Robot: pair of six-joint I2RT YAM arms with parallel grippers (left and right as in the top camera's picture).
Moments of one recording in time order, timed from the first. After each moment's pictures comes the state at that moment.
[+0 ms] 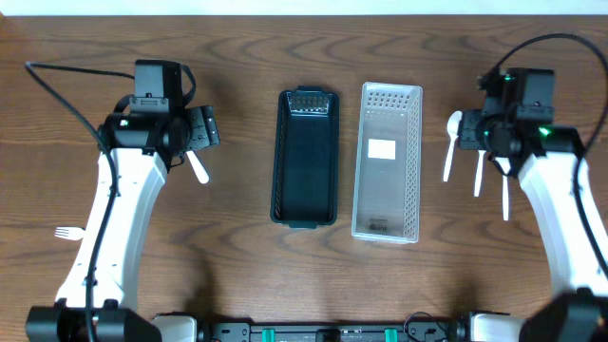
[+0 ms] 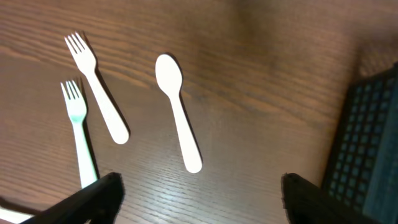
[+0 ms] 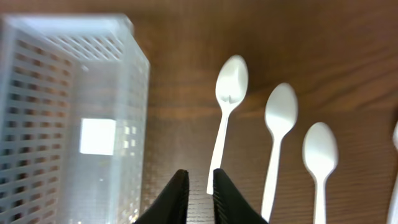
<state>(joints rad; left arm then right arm) -0.05 1.48 1.29 -0.90 -0.11 -0.24 -0.05 1.51 1.18 -0.70 -0.07 0.07</state>
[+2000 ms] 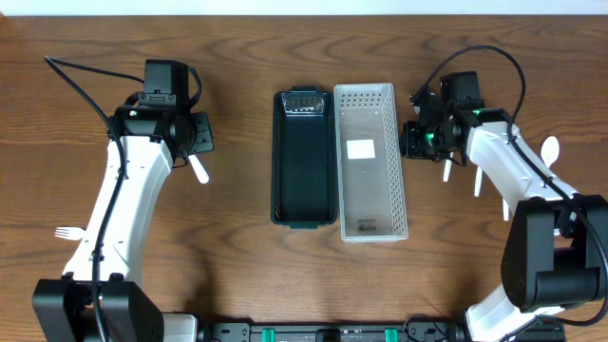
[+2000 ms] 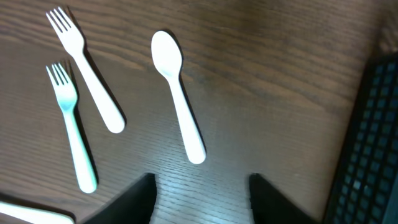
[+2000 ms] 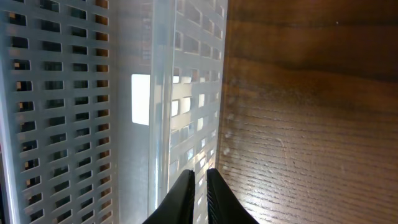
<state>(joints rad) -0.05 1.55 1.29 -0.92 -0.11 -0.23 0.09 1.79 1.18 -0.62 -0.40 0.16</state>
